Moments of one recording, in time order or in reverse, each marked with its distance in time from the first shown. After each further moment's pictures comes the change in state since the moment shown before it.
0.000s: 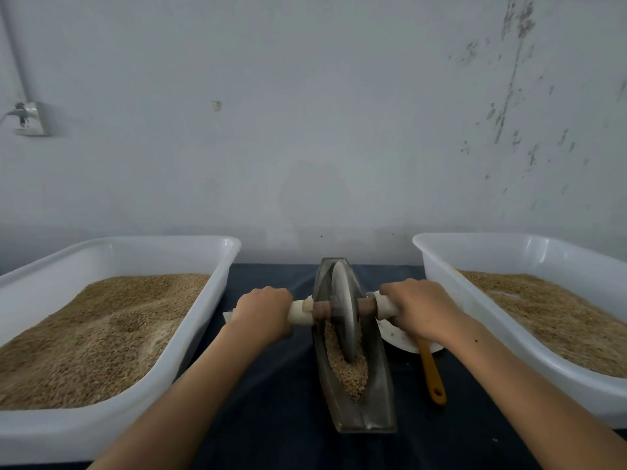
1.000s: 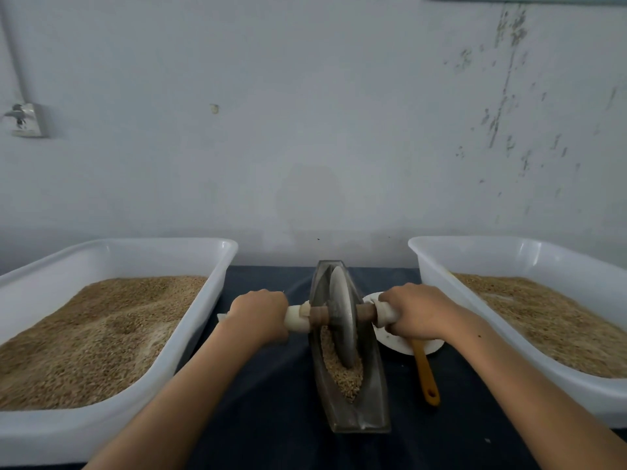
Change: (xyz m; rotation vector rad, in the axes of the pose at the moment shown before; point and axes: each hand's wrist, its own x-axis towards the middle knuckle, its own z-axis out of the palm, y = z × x) left_hand -0.007 0.001 -0.009 0.005 -0.082 0.002; right_hand 0.003 0.009 -0.004 0.018 -0.198 -0.018
